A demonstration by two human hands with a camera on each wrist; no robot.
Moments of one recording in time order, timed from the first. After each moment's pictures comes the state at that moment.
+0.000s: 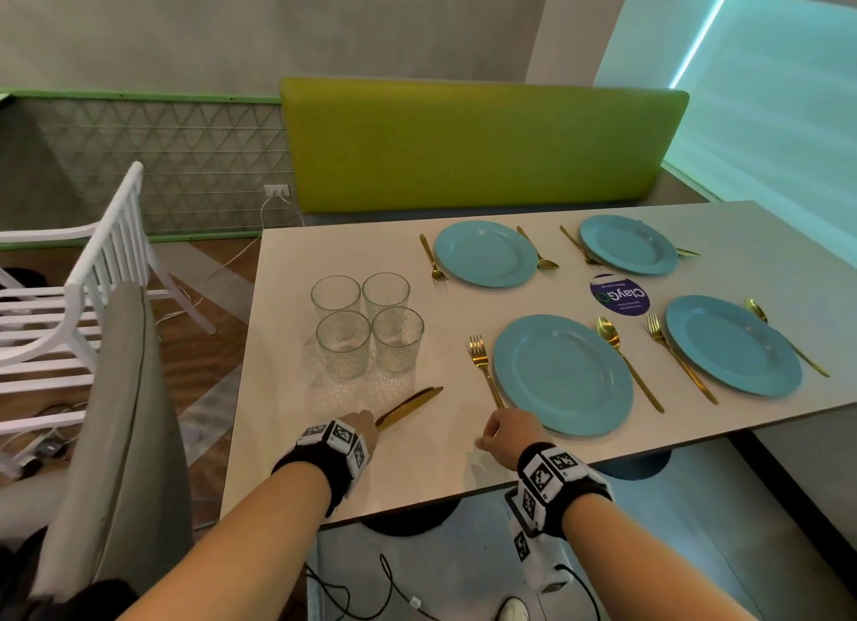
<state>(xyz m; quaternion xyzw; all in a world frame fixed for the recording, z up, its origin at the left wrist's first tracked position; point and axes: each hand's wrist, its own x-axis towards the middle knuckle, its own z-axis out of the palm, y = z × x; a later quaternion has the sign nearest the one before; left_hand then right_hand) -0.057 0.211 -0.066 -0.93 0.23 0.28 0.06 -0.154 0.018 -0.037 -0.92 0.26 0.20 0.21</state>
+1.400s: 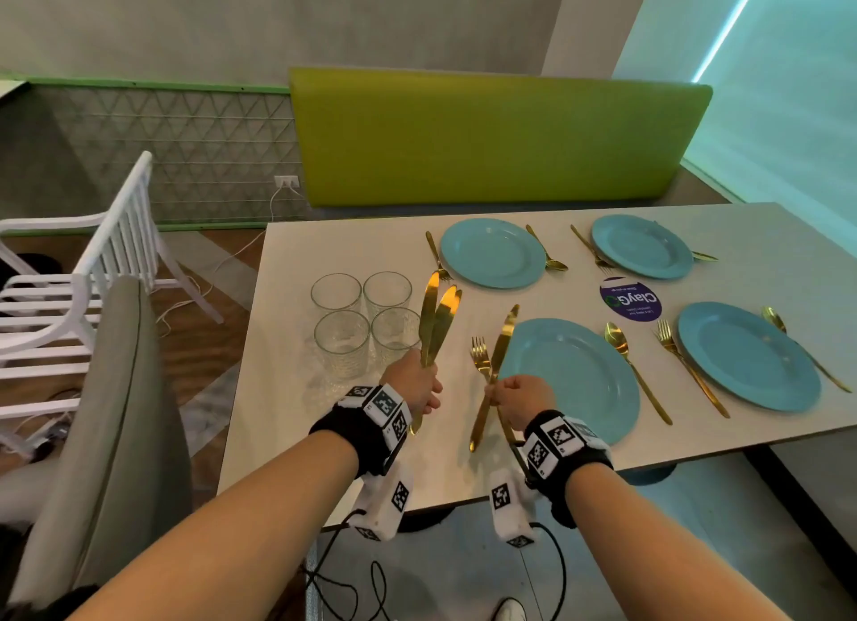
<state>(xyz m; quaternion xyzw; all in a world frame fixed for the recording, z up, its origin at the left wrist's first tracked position) -0.056 0.137 0.001 -0.79 0.01 0.32 -0.53 -0.115 -0.009 -0.034 -0.82 0.39 0.06 0.42</state>
